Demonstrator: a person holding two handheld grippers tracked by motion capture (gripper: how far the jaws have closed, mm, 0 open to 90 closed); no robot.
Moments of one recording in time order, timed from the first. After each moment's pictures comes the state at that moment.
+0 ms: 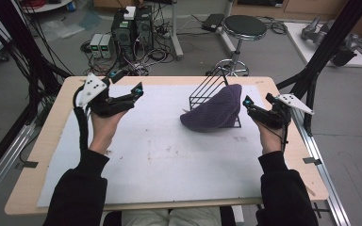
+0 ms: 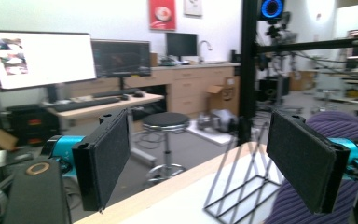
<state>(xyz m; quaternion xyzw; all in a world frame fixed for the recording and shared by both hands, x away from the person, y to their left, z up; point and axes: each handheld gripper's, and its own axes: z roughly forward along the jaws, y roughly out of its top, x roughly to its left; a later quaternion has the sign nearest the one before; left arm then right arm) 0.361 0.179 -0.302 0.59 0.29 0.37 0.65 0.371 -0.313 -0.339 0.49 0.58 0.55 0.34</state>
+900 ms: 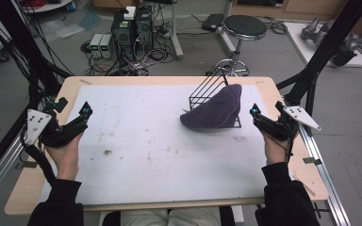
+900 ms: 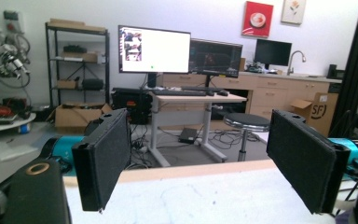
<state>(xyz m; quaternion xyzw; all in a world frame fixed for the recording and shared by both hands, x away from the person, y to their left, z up) 0.295 0.276 -0.355 0.50 0.43 0.44 0.61 0.340 -0.325 -0.352 0.49 0.56 0.54 0.39</state>
